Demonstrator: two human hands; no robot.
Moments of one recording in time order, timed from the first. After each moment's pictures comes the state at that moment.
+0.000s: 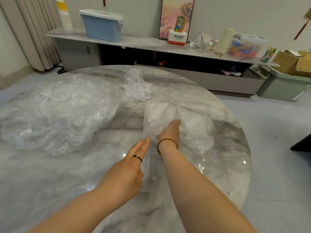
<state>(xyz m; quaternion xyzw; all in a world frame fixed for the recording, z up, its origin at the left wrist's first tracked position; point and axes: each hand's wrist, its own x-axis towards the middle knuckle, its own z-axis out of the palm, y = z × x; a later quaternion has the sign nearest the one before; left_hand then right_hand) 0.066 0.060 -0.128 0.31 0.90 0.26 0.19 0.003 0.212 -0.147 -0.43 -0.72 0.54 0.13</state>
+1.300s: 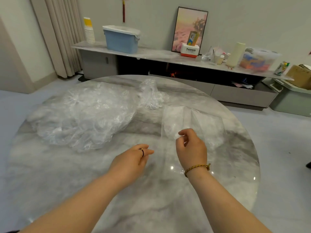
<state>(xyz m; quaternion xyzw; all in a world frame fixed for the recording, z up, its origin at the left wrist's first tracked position) 0.043 0.047 -0.131 0.26 0.92 0.29 0.09 0.077 0.205 -0.111 -0.20 -0.89 0.34 0.22</state>
